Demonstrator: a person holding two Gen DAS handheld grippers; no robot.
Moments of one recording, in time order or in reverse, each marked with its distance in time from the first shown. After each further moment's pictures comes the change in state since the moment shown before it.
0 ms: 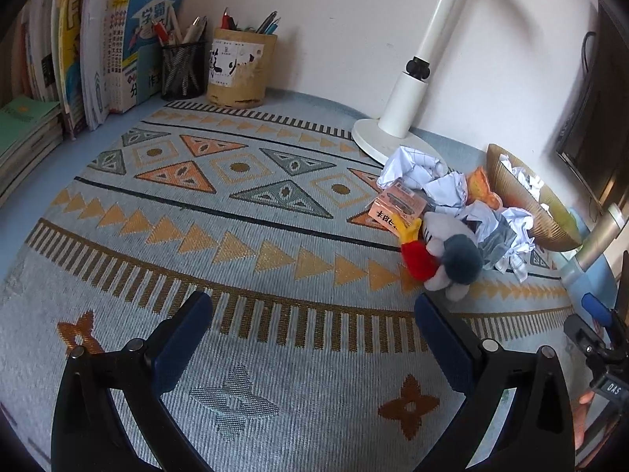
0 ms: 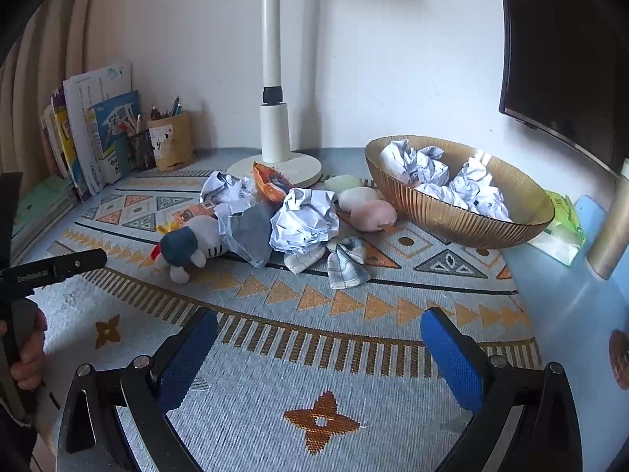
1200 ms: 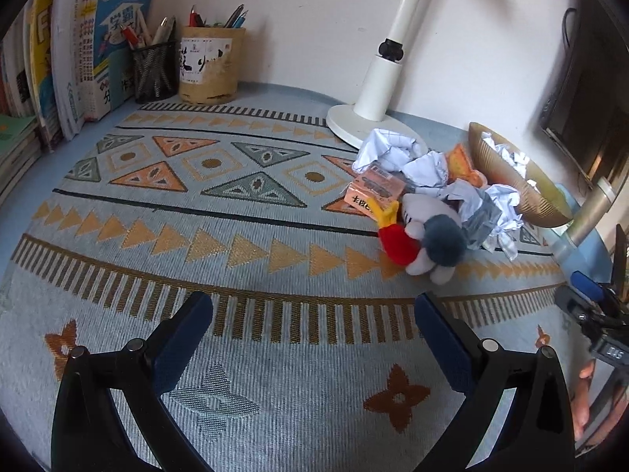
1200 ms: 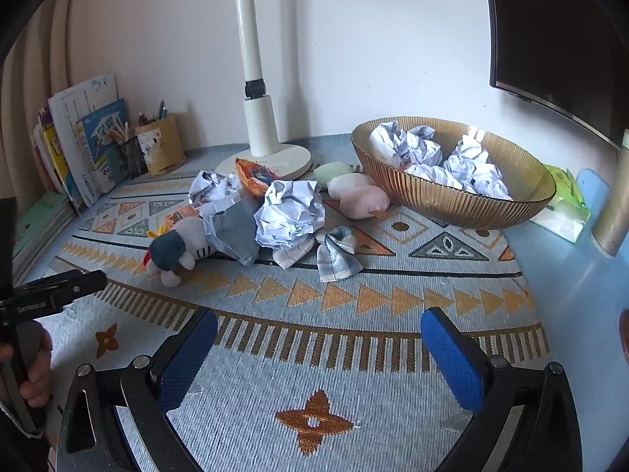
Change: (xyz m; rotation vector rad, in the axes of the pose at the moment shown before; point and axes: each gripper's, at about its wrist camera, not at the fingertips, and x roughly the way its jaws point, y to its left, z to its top) left arm 0.004 -0.011 -0.001 0.072 0.035 -0.051; right arm 0.013 -0.011 0.001 0.061 0.053 -0.013
